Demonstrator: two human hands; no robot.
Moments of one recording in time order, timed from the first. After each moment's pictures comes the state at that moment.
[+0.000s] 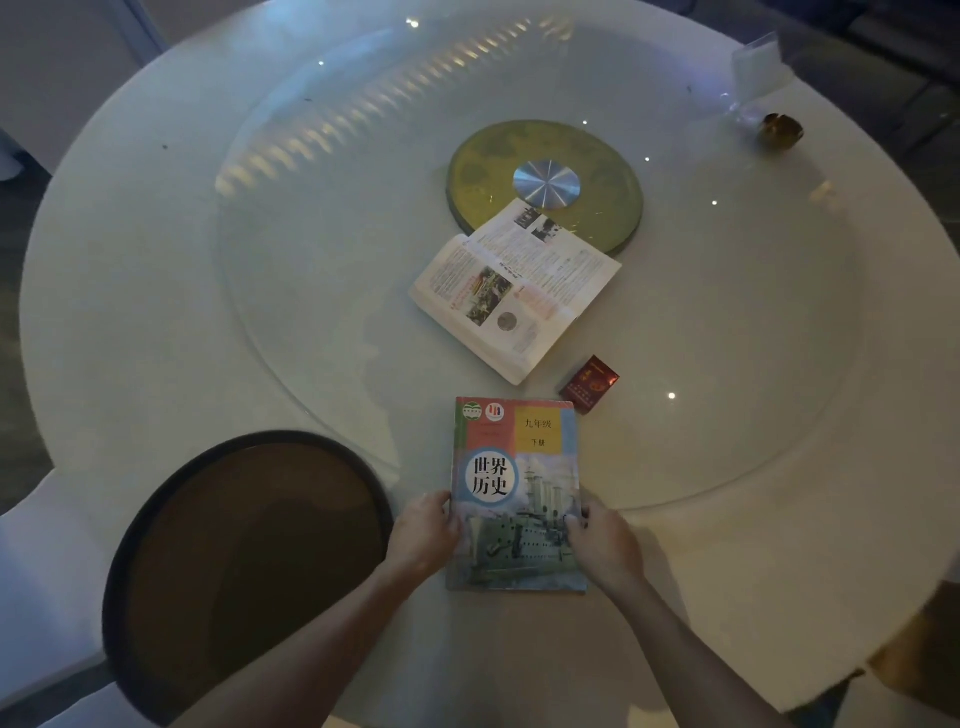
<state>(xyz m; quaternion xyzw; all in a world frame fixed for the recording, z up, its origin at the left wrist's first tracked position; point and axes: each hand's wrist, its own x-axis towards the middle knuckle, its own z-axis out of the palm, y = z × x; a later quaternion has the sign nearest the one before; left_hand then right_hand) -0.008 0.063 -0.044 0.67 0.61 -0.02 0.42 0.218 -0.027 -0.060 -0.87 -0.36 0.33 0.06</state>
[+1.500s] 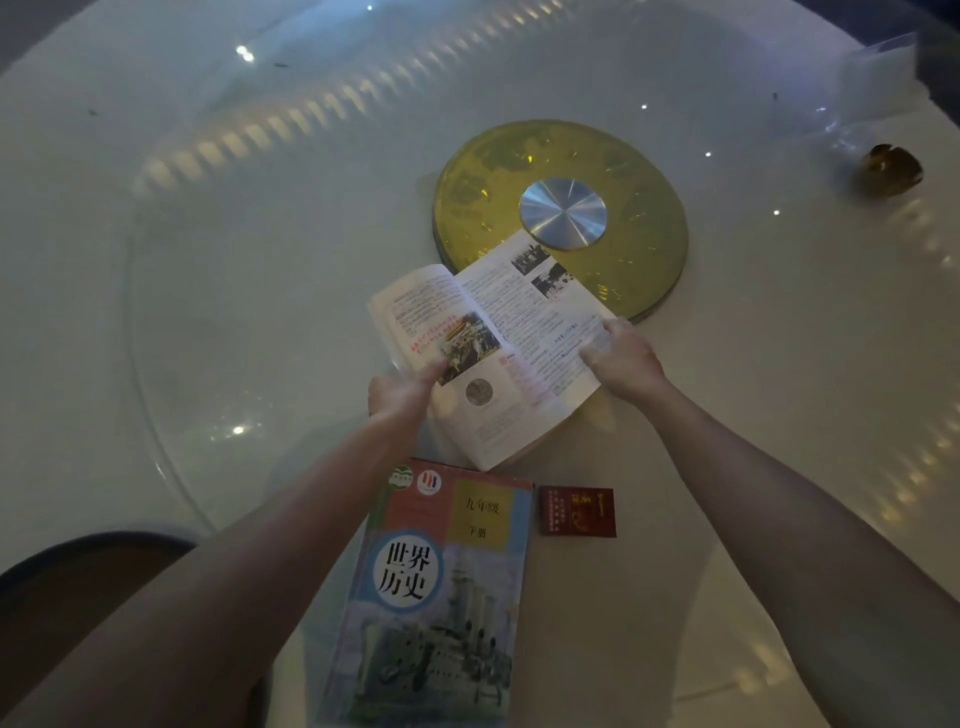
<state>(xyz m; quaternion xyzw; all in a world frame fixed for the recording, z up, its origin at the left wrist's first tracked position) 0.149 0.347 -0.040 0.23 0.73 0.27 0.58 0.421 0.350 -0.033 -0.82 -0.47 0.31 0.11</state>
